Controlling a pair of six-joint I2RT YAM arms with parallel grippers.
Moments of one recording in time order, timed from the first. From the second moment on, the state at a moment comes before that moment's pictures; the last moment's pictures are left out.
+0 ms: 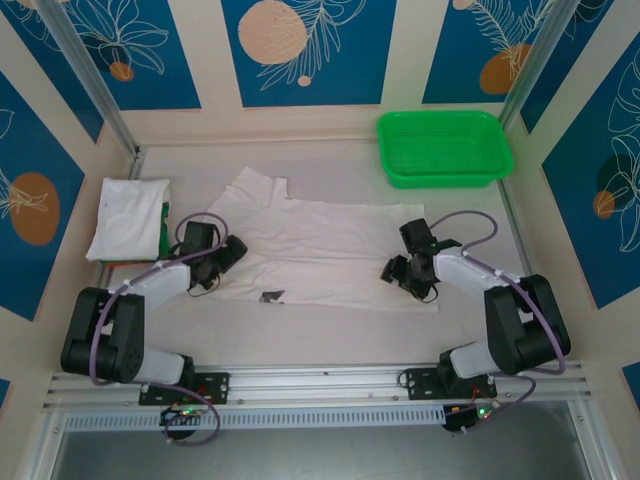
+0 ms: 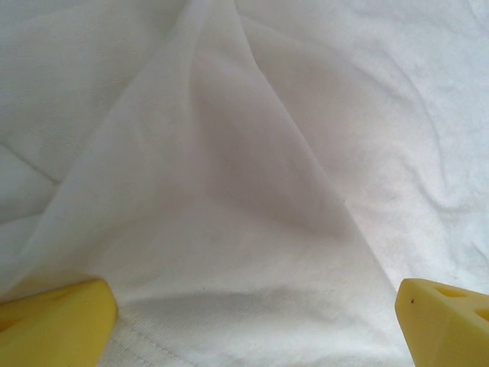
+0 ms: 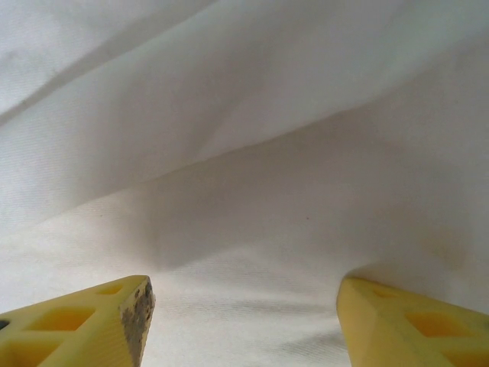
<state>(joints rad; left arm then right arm) -0.19 1.39 0.60 -0.20 0.09 -0.90 0.28 1.40 0.69 -0.63 -0.09 0.76</state>
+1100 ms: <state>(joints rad) 0.03 1.16 0.56 -0.66 0.02 -0.86 0.31 1.68 0.97 -0.63 -0.07 0.67</state>
